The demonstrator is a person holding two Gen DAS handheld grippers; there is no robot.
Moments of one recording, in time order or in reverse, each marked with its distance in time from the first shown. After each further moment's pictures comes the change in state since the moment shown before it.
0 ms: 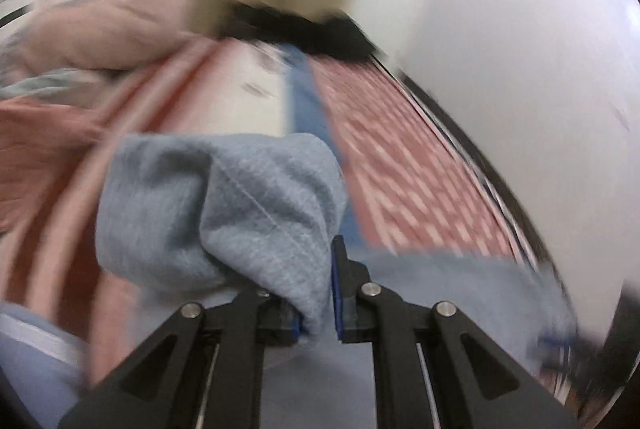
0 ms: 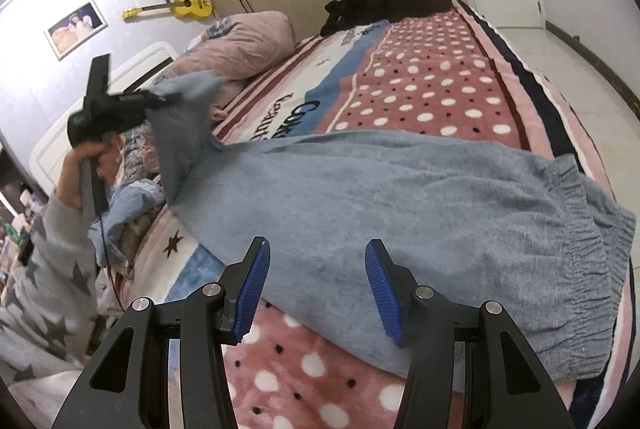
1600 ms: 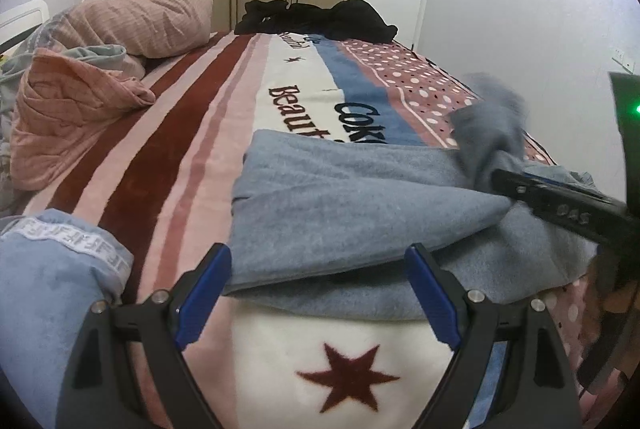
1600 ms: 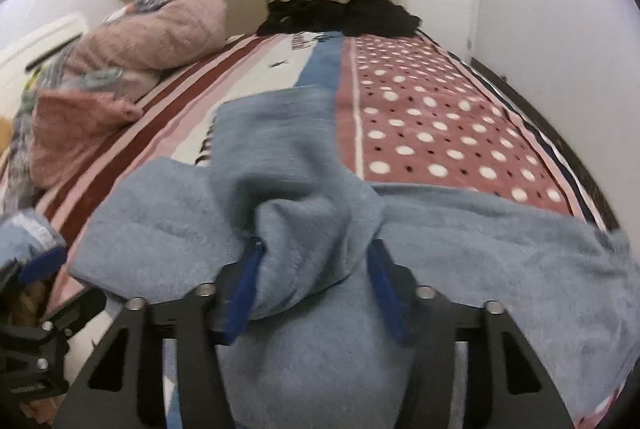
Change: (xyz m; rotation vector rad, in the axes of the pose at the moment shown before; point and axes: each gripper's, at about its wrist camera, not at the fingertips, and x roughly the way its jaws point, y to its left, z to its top) left arm -0.037 0.068 -0.109 0.063 -0.065 0.125; right arm 0.151 0.125 0.048 -0.009 -0.037 -0.472
